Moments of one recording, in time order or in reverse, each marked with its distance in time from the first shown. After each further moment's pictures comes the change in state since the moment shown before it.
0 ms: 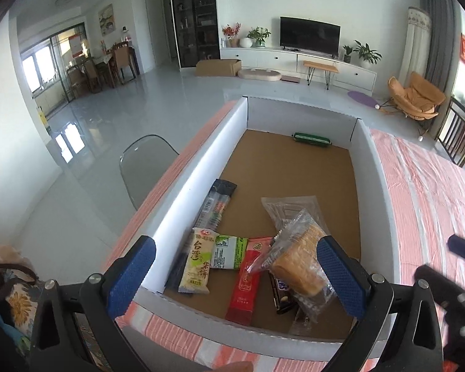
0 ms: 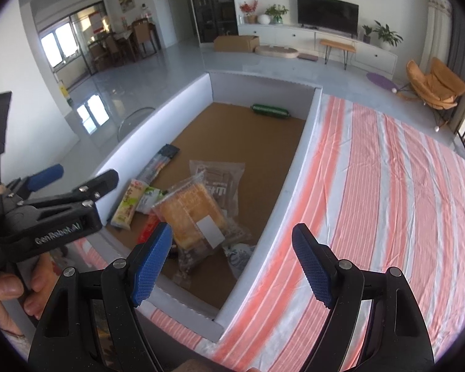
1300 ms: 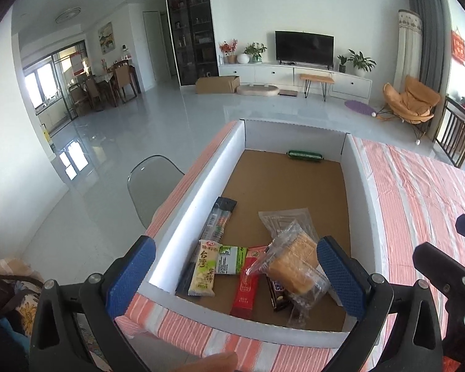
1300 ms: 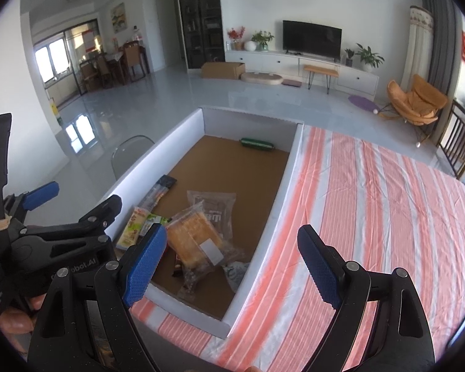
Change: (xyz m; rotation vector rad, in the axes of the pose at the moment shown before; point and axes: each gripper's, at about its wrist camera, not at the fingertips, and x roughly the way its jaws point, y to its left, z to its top) left arm -0.049 -0.014 0.008 0.032 -0.071 0.006; right arm -0.030 0.018 0.012 -0.002 -0.048 -0.073
